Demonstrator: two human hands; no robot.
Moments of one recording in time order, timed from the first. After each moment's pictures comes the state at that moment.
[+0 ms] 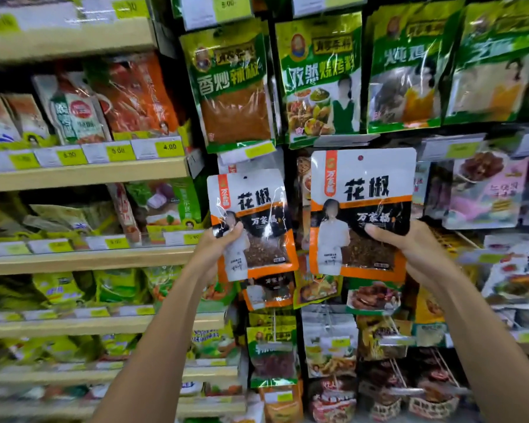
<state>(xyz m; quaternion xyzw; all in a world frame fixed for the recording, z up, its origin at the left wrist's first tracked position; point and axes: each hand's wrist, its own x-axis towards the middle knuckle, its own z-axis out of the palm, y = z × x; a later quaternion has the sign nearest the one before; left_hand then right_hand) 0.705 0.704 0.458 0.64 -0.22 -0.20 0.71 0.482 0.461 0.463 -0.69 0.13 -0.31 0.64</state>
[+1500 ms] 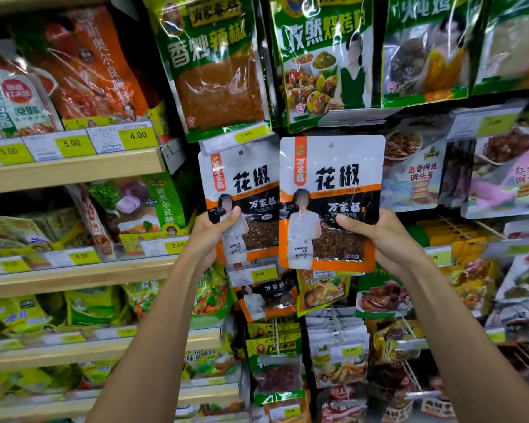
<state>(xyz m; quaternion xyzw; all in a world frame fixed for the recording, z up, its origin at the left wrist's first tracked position) 0.779 0.662 0.438 0.61 -0.31 -0.16 0.71 0.561 0.461 0.440 -0.64 0.10 -0.30 0.70</state>
